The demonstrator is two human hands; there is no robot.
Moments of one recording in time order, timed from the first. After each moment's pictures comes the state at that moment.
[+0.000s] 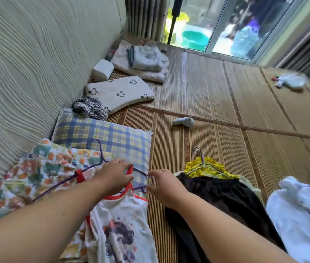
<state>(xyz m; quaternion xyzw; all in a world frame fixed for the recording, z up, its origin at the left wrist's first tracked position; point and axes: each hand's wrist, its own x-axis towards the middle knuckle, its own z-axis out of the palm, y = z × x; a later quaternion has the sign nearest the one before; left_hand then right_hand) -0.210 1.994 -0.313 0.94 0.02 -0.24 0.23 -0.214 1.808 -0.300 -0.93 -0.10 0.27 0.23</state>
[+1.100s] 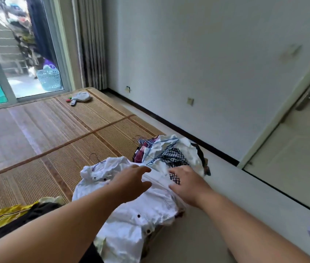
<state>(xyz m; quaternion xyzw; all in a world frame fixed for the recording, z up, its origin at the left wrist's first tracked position) -0.504 1.241 -0.063 0.83 -0.50 -0.17 0.18 -0.664 1.113 -0.034 -0.92 0.32 0.02 0.21</state>
